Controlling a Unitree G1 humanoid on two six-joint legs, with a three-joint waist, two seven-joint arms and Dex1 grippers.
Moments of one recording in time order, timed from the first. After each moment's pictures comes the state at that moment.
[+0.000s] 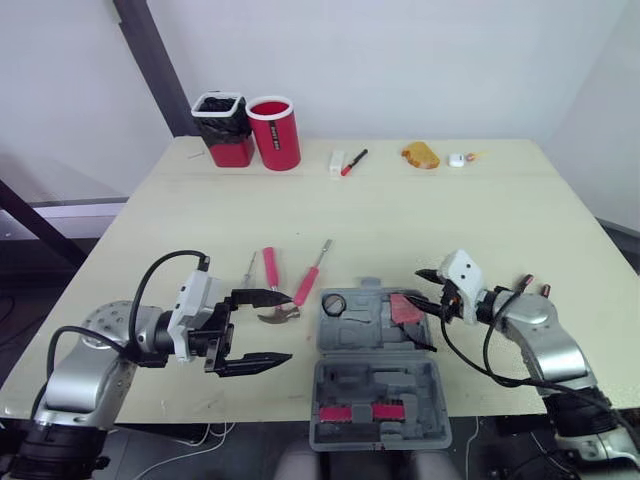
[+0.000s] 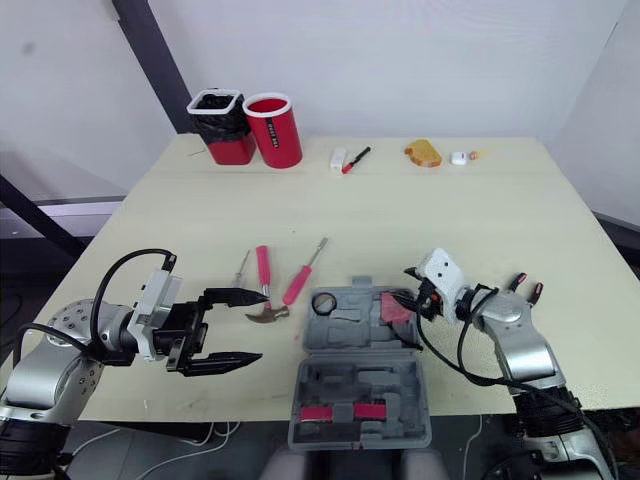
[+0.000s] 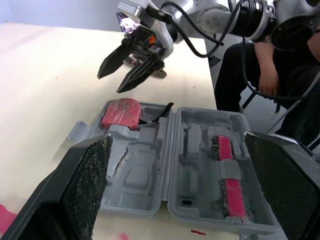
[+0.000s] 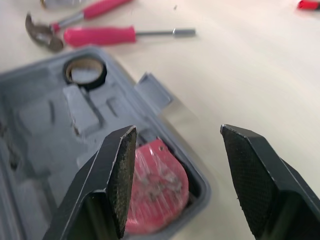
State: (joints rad) left arm -0.08 0.83 0.15 -0.18 -0.62 0.19 -1.42; right arm -0.29 -0.38 0.06 -0.01 0.09 0.26 0.85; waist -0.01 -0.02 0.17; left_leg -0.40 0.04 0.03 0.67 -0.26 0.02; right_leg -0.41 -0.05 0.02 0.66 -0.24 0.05
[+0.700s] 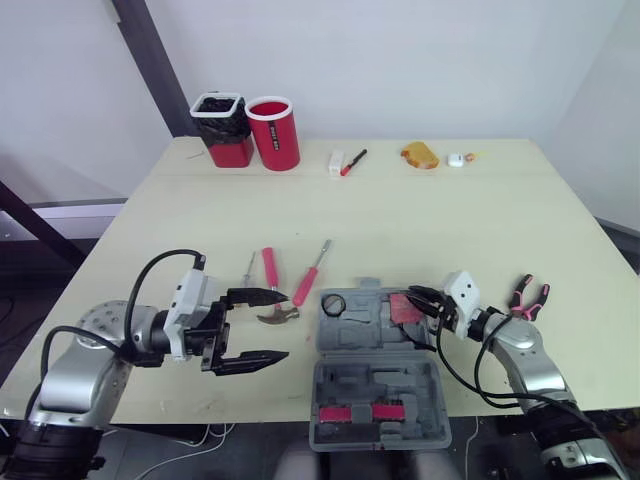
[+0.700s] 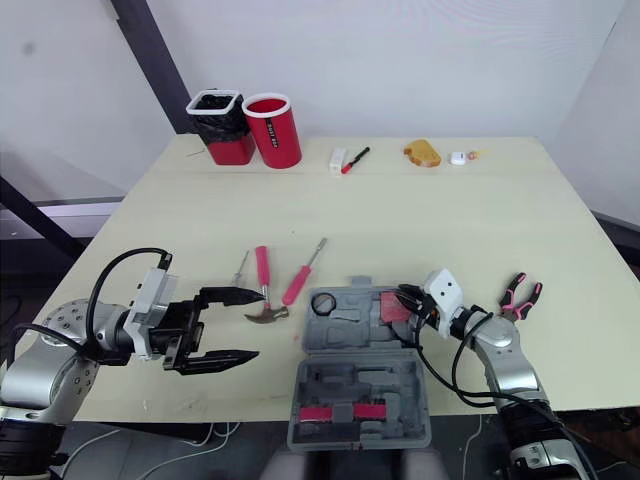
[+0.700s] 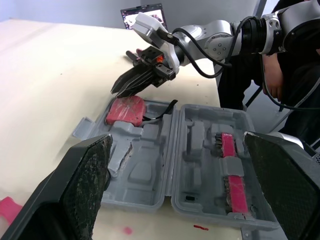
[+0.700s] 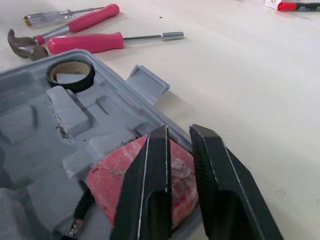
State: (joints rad) left arm -0.07 0.84 0.17 -0.18 -0.62 0.19 -1.41; right arm -0.27 -0.33 0.08 0.26 0.12 -0.05 0.80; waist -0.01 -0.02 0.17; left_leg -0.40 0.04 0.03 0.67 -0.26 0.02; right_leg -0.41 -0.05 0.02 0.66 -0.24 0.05
